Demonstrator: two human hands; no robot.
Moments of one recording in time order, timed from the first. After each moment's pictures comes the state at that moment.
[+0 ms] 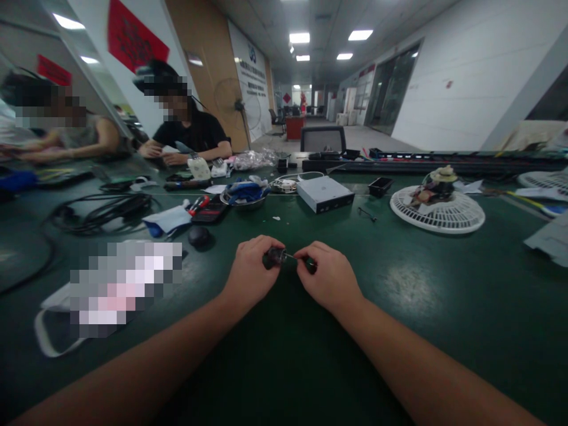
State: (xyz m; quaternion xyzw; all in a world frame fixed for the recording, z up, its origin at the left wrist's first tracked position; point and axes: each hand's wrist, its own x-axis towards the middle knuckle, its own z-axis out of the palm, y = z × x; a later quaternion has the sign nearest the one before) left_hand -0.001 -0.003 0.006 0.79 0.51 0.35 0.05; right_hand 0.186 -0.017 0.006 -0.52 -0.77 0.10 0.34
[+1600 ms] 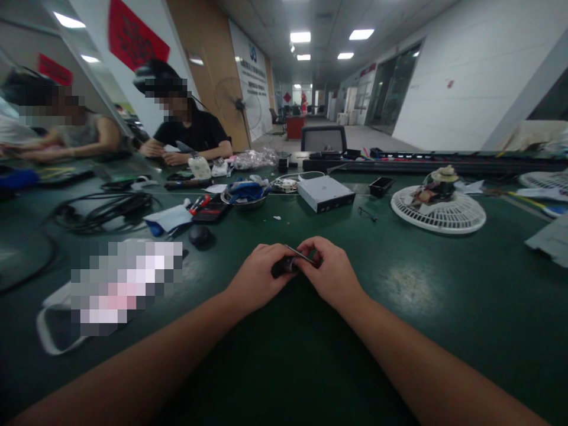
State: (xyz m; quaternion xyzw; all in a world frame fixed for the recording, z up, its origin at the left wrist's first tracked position) left_hand -0.001 -0.002 0.005 0.86 0.39 0.30 0.14; right_hand 0.191 -0.010 0.001 -0.52 -0.72 0.21 0.41
